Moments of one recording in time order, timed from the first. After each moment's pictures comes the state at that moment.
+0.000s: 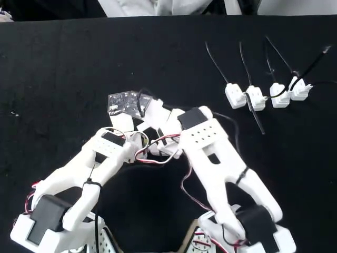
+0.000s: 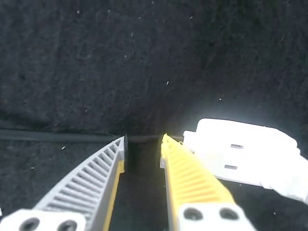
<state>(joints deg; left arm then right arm) 18.5 -13.0 54.2 34.9 29.1 -25.7 -18.9 34.8 67.3 39.8</state>
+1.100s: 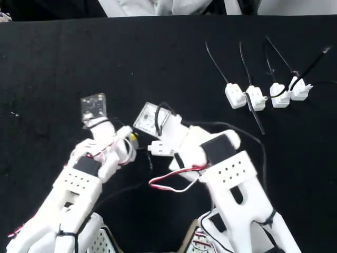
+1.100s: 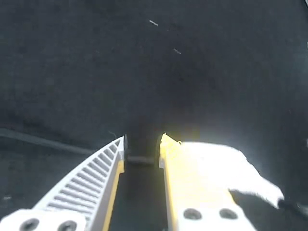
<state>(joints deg) 11.2 -48.2 71.7 31.2 28.9 -25.8 -42.3 45.7 80.7 35.3</state>
